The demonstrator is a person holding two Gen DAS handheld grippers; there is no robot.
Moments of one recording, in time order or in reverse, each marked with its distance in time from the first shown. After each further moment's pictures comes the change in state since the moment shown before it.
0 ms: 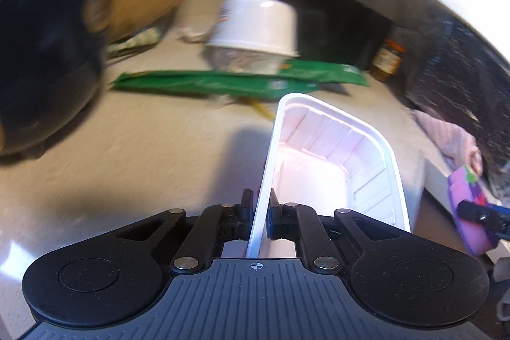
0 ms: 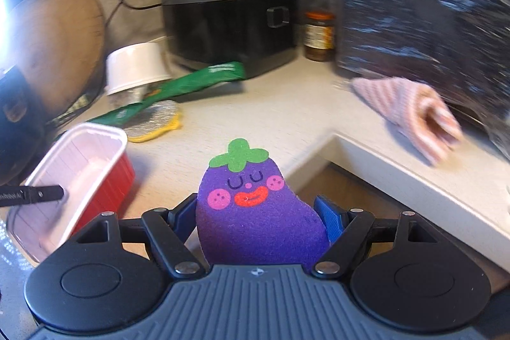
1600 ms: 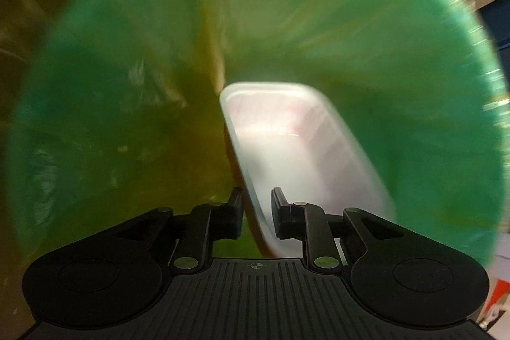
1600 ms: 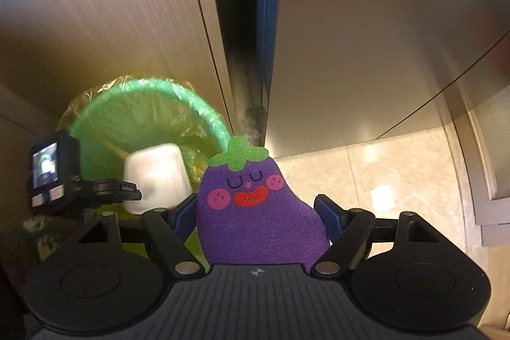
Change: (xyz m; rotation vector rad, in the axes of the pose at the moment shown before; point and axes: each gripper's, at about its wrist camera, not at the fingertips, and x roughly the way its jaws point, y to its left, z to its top) left arm 0.421 -0.226 -0.368 0.670 0.900 -0.096; right arm 0.032 -0.232 -0.307 0.783 0.496 -0.565
